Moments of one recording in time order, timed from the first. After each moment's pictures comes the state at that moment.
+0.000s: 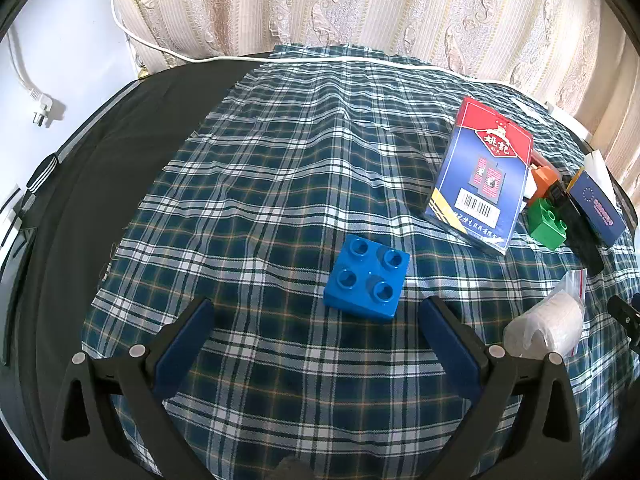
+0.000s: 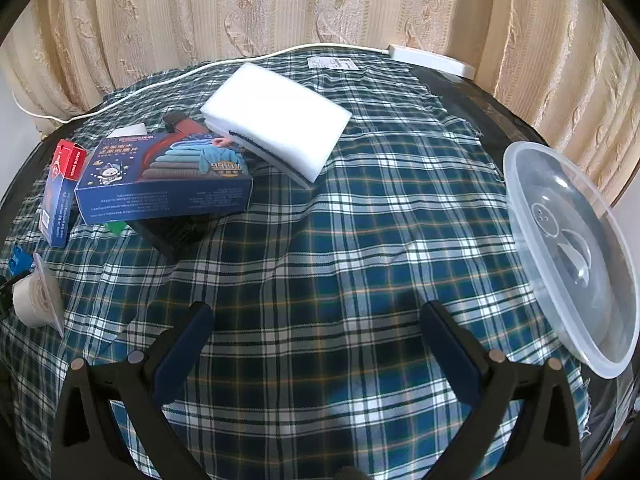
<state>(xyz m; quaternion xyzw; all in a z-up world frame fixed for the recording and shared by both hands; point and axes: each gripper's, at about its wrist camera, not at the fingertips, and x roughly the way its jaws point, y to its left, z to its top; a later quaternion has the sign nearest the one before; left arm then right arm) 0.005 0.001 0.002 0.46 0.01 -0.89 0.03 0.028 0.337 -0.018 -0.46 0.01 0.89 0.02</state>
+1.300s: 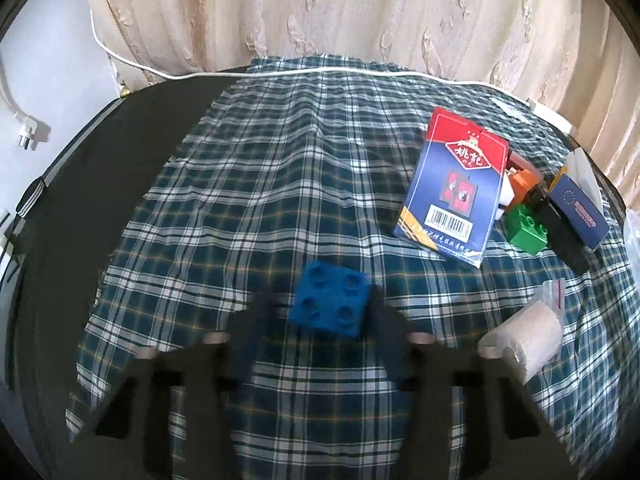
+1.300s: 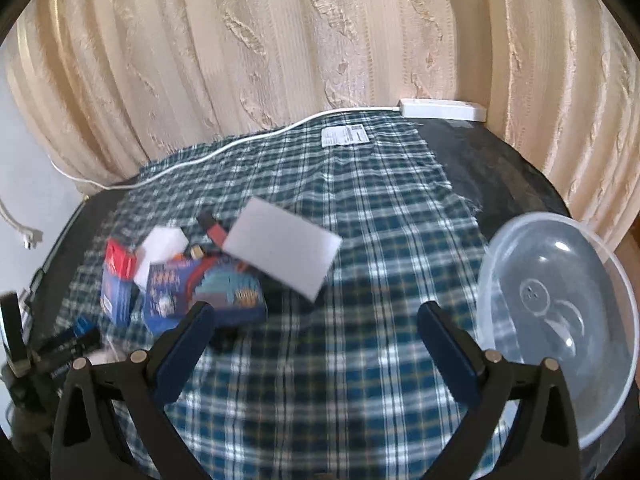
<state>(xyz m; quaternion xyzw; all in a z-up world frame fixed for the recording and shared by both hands) 0.000 0.010 0.008 0.44 0.00 -0.90 0.00 0.002 0.378 0.055 -0.40 0.09 0.91 -0.05</state>
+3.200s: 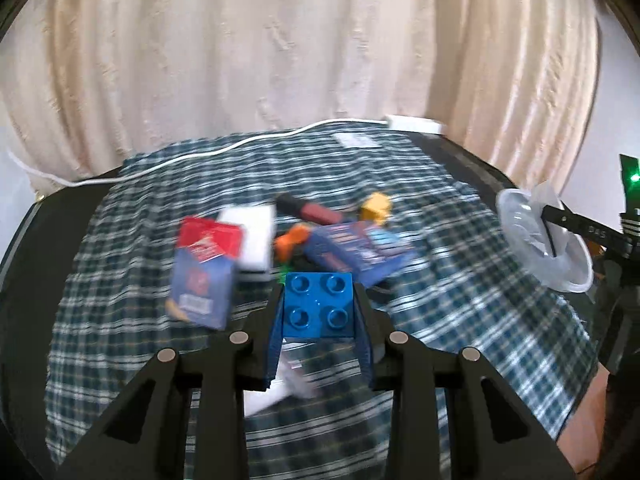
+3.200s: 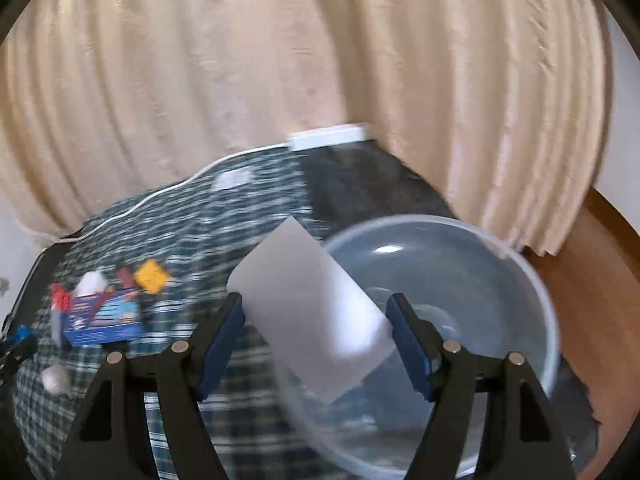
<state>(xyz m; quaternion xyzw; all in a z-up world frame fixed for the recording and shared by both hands) 0.039 0.153 0.083 0.36 -0.05 -0.91 -0.18 0.066 0.517 0.051 -0.34 0.12 0.93 0.08</state>
